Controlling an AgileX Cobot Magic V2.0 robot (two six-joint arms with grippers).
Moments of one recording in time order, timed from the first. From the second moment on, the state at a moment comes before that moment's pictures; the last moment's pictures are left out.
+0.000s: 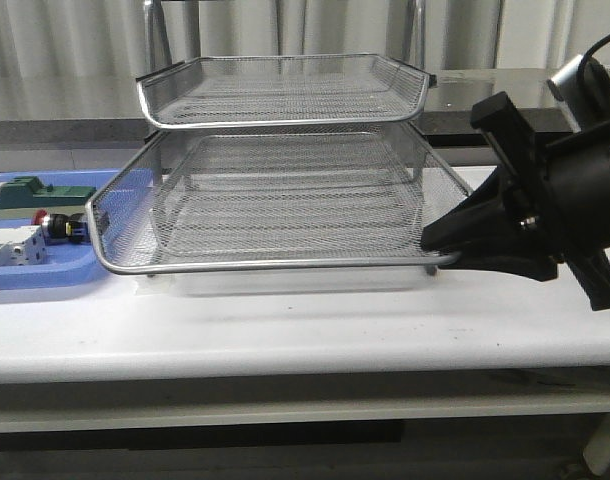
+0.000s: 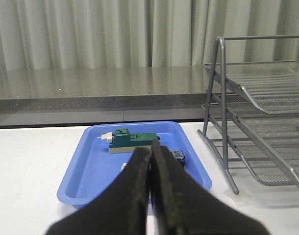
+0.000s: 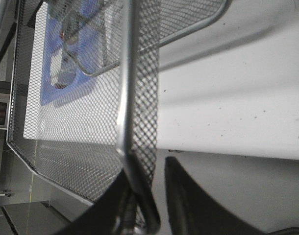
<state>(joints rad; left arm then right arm) -0.02 -0.01 0.00 0.01 0.02 -0.01 0.12 1.63 -0.58 1.82 0.72 -1.29</state>
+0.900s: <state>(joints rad) -0.02 -0.01 0.00 0.01 0.02 -0.01 0.12 1.06 -0.58 1.02 0.63 -0.67</state>
